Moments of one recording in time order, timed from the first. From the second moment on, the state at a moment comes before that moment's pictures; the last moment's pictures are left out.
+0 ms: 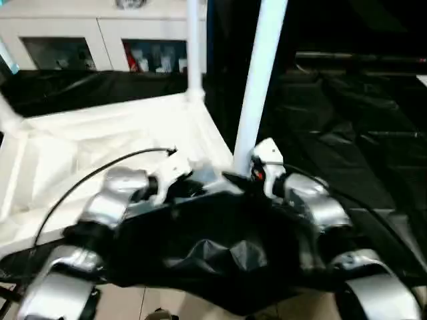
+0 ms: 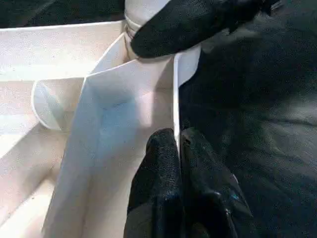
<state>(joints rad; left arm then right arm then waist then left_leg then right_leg) -0.66 0.29 -0.20 0.71 0.07 0.08 -0.97 -0.66 -0.07 0.04 0.84 0.03 0.03 0.52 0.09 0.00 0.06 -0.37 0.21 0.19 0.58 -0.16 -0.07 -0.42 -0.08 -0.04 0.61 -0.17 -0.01</state>
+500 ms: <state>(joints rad) -0.71 0.23 -0.20 0.79 0.08 0.10 -0.91 -0.69 -0.05 0.00 0.87 0.03 0.03 0.45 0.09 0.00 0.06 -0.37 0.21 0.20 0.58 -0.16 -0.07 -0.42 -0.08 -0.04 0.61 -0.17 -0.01</state>
